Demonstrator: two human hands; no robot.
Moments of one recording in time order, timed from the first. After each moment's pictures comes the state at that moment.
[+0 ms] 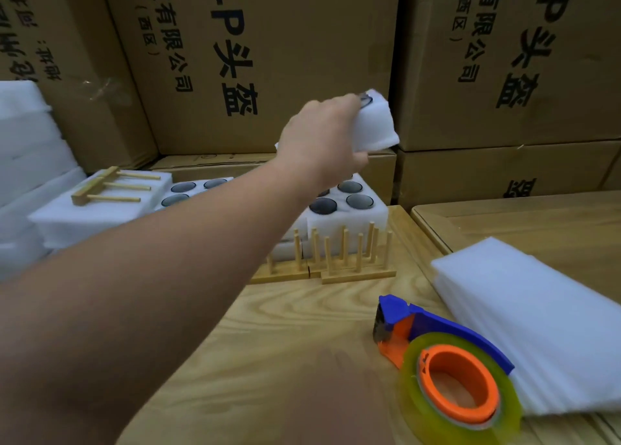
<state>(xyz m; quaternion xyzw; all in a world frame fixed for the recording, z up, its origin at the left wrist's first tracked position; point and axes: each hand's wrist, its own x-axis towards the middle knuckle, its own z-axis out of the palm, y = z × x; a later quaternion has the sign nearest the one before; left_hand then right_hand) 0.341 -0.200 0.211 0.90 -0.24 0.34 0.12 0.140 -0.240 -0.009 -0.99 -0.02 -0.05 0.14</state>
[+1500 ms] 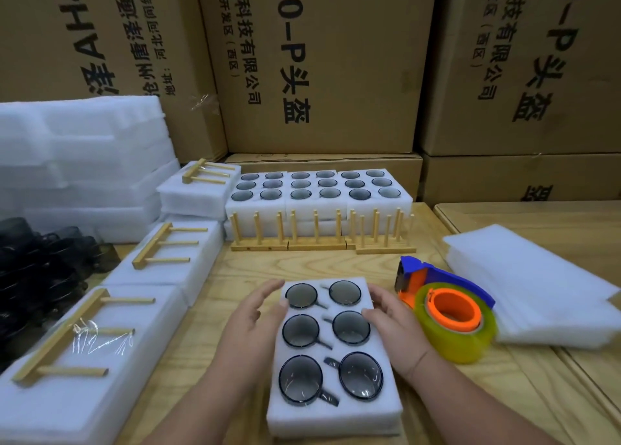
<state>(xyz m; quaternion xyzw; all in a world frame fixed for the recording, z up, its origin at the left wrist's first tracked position) 0.068 -0.054 0.039 0.79 0.00 0.14 0.60 0.116 -0.279 0.006 -0.73 -0.02 0.02 0.68</state>
